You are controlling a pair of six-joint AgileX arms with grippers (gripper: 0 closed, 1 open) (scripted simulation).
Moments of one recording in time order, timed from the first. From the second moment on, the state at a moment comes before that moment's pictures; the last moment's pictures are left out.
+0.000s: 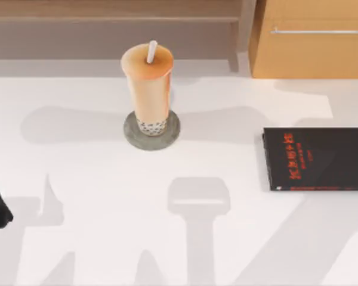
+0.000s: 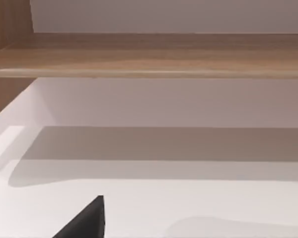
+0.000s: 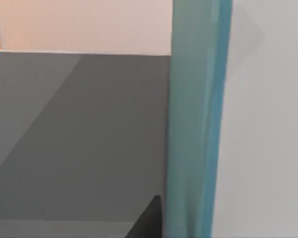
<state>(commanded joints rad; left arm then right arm) 0.00 0.00 0.00 0.00 0.00 0.00 -0.43 2.12 1.57 0.55 -0.40 -0.01</state>
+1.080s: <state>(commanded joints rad) 0.00 0.00 0.00 0.00 0.00 0.00 -0.43 2.09 1.55 0.54 -0.40 -0.01</state>
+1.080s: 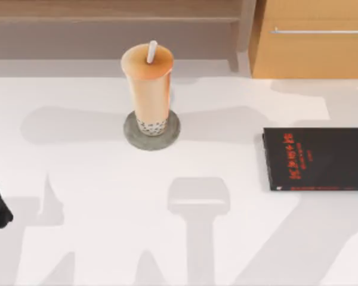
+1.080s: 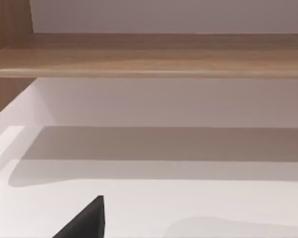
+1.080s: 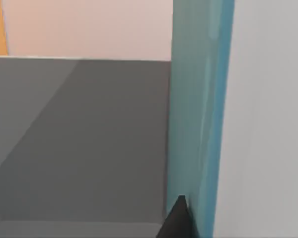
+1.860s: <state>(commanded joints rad) 0.00 0.00 0.00 0.00 0.00 0.00 -0.40 1.87 1.33 0.65 -0.28 0.22</state>
